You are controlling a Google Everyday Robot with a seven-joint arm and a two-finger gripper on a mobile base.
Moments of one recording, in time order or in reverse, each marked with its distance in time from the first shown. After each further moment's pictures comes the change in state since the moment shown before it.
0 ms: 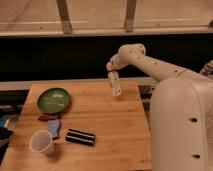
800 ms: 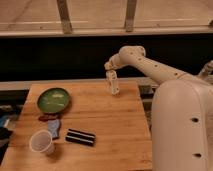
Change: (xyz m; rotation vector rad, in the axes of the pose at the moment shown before) arm -0.012 0.008 0.010 -0.050 -0.065 -0.069
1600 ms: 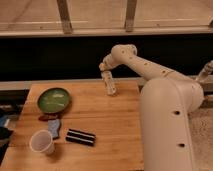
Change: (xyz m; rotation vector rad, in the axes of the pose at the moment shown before) arm -0.007 0.020 0.033 -0.026 0.057 -0.056
